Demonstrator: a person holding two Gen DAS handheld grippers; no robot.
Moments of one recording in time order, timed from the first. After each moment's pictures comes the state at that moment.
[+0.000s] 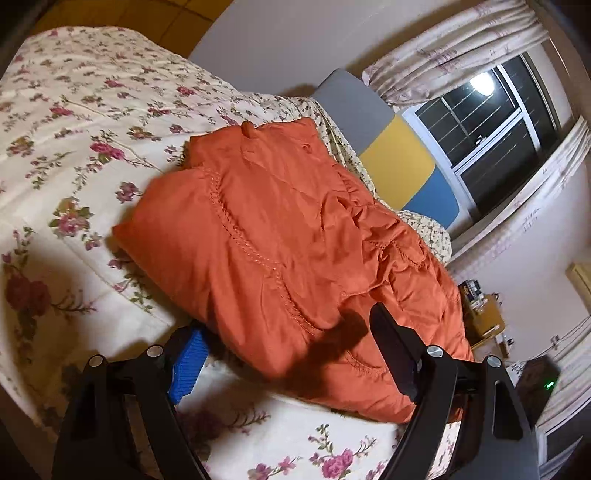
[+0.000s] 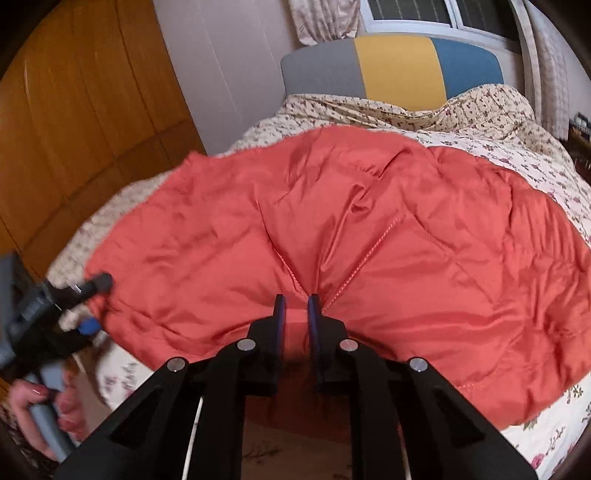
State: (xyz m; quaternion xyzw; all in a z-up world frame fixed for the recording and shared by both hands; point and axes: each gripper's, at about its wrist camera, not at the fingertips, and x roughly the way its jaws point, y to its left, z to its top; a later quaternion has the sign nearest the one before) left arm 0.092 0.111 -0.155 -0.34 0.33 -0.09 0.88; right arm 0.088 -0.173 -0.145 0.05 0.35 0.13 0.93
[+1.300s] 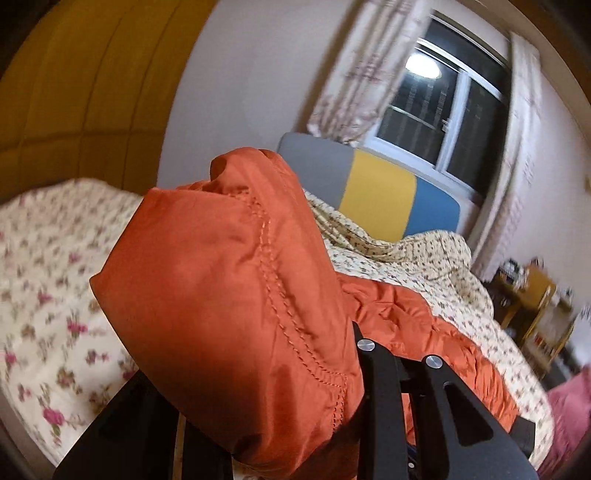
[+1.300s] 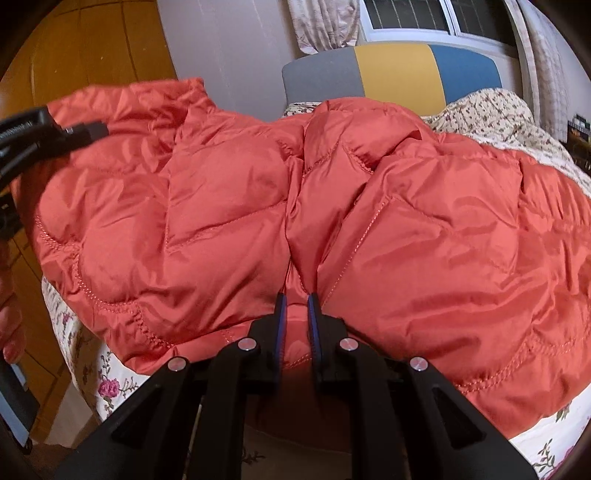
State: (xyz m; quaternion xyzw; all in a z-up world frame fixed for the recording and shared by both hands) left arm 0.101 0.014 -0.045 -0.13 0.20 -0.05 0.97; right arm 0.089 -0.194 -0.171 0.10 0.33 0.14 0.93
